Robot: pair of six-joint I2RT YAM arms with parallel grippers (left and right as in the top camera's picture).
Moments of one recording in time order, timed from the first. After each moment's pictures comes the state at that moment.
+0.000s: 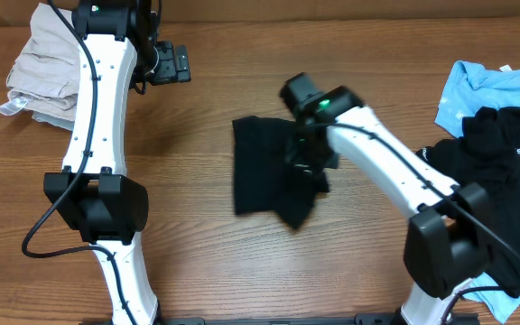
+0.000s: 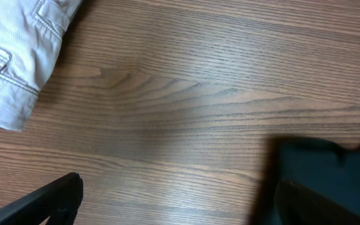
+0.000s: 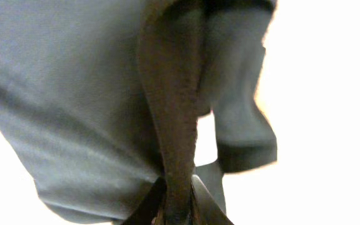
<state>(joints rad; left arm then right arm) -0.06 2.19 2.36 -1.47 -0.01 -0.23 0.49 1.90 1.57 -1.19 -0.07 0.62</state>
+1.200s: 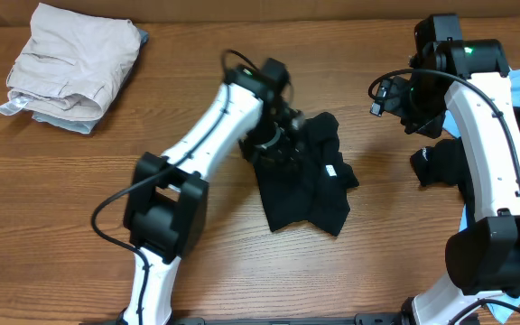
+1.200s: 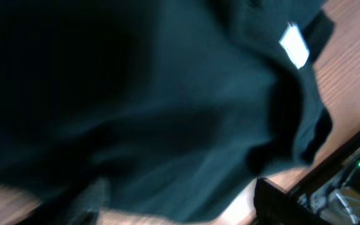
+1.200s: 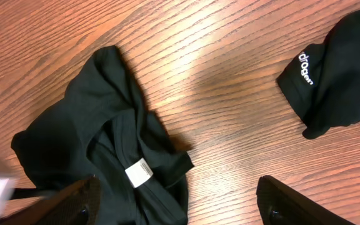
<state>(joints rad) -0.53 2.19 1.85 -1.25 0.44 -0.03 0.04 1.83 1.81 -1.37 -0.08 0.42</state>
